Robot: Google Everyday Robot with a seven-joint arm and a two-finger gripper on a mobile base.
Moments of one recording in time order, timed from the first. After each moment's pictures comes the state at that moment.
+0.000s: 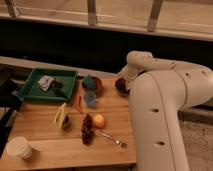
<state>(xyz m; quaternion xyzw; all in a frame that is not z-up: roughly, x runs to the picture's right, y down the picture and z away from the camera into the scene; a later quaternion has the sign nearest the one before) 0.136 -0.044 0.939 -0.17 0.15 0.93 0.30</state>
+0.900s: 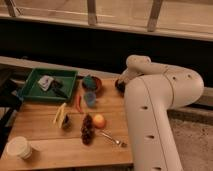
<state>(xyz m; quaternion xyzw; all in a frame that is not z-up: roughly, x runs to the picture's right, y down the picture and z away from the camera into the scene) 0.146 -0.024 0.971 -0.16 0.18 0.93 0.27</state>
